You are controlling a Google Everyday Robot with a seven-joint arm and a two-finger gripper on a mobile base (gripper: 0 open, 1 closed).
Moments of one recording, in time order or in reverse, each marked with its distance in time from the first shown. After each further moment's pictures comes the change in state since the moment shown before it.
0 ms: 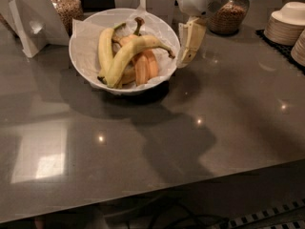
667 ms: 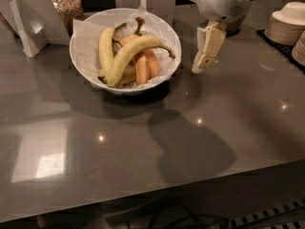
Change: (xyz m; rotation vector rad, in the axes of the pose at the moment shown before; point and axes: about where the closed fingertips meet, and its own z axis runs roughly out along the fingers) arm 0.026 0.025 -0.028 0.034 0.088 0.102
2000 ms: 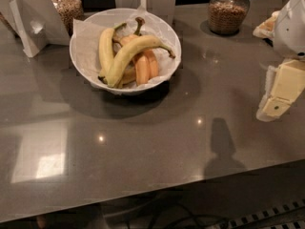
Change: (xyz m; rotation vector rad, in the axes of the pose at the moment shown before) arm 0.067 0.135 -0.089 -0.052 0.407 0.469
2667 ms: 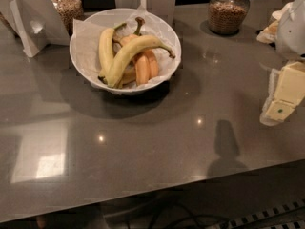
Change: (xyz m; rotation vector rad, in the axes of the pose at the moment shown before) arm 0.009 0.008 0.000 -0.038 0.030 0.043
